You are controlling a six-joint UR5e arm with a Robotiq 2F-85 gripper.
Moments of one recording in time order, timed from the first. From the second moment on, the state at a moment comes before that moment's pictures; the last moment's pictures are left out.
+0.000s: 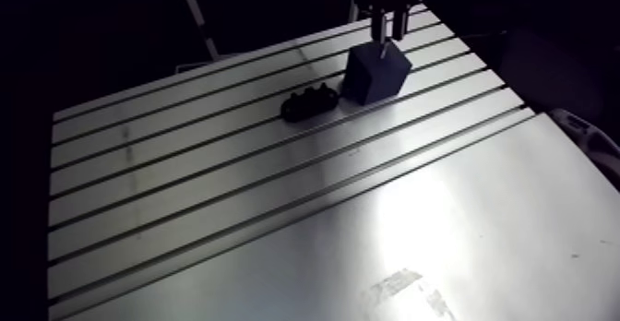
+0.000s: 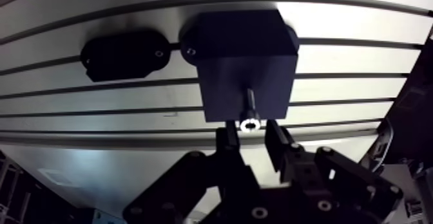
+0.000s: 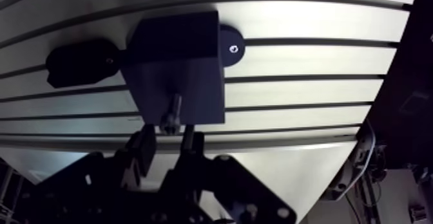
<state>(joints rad) -0.43 -0.95 1.30 -1.45 -1.71 -1.89</state>
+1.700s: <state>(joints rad) -0.36 -1.24 1.32 -1.47 -1.66 -1.91</state>
